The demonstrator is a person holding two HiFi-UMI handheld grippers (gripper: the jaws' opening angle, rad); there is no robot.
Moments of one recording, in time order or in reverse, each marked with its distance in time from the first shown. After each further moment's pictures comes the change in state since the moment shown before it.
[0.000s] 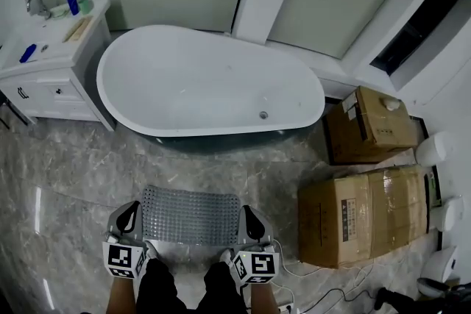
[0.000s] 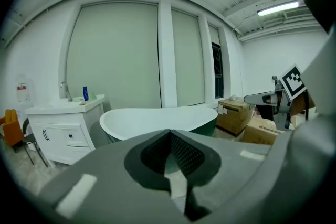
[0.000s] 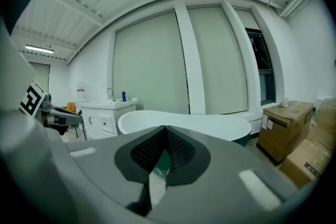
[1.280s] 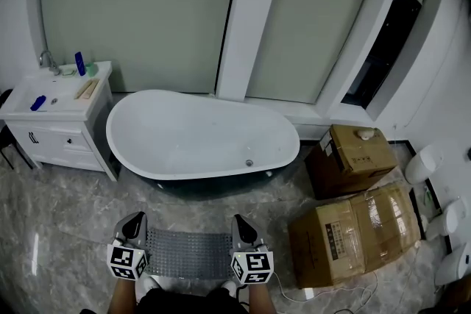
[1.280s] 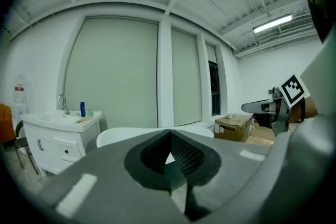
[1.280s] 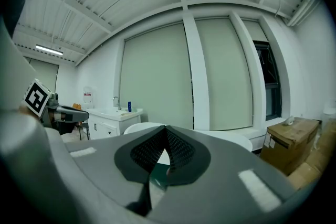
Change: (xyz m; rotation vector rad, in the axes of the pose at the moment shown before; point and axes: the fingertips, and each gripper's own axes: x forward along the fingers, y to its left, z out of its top) left arm -0.044 -0.012 0.112 -0.015 -0.172 -0.046; right arm -0.043 0.012 0.109 -0.065 -0.089 0.050
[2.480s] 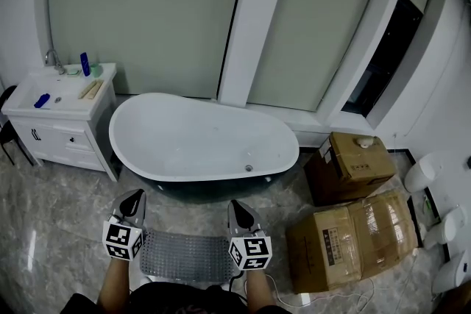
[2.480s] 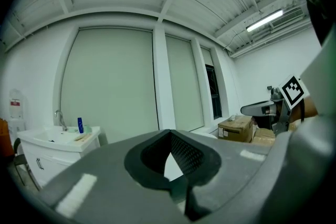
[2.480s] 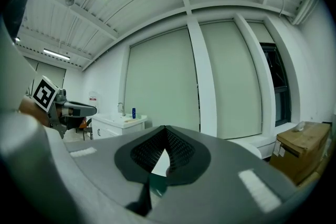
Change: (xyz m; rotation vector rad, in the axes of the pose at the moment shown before) left arm 0.026 0.014 0.064 0.084 -0.070 0.000; right arm 0.031 0.000 0.041 -0.021 -0.064 0.071
